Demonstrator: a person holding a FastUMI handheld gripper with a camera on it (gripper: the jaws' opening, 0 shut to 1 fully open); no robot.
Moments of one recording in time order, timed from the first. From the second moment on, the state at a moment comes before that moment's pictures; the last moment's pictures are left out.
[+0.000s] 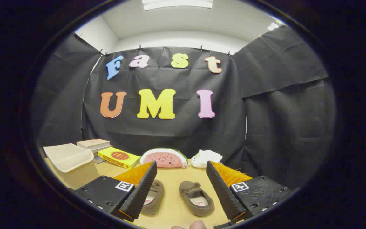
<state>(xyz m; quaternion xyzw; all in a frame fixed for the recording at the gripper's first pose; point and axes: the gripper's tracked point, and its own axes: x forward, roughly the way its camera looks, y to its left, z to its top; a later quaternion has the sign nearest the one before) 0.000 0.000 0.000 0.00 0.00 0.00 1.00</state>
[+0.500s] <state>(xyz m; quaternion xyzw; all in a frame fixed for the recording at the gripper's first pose) -0.002 0.005 0.016 0.01 -0.01 0.00 1.00</state>
